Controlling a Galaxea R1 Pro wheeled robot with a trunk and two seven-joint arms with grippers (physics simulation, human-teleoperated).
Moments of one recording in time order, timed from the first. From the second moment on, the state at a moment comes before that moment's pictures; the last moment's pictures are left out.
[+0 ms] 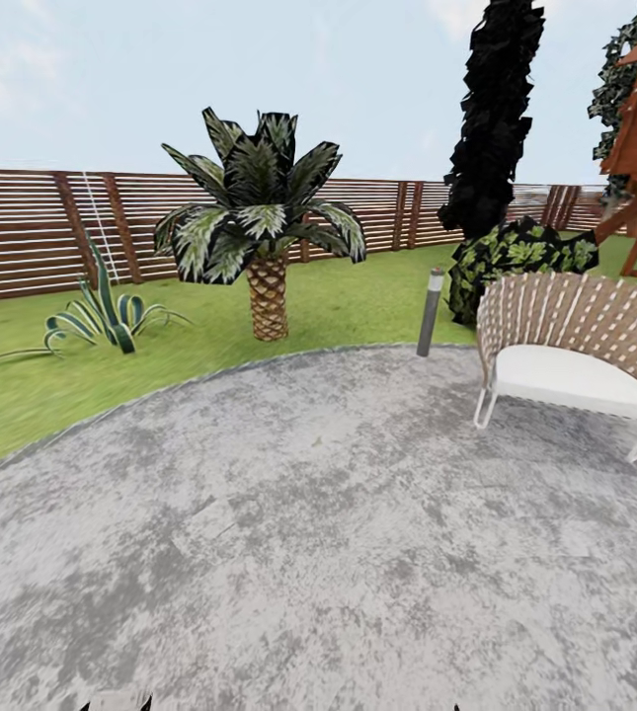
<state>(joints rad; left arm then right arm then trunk) -0.24 0.15 0.09 -0.32 0.02 -0.35 -0.01 -0.05 -0.03 -0.11 -0.59 0.01 -0.42 0.00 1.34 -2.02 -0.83</state>
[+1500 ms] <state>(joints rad) -0.24 0.14 0.15 -0.32 0.02 -0.35 -0.01 -0.05 -0.03 -0.11 -0.59 0.01 -0.43 0.00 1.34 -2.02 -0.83</state>
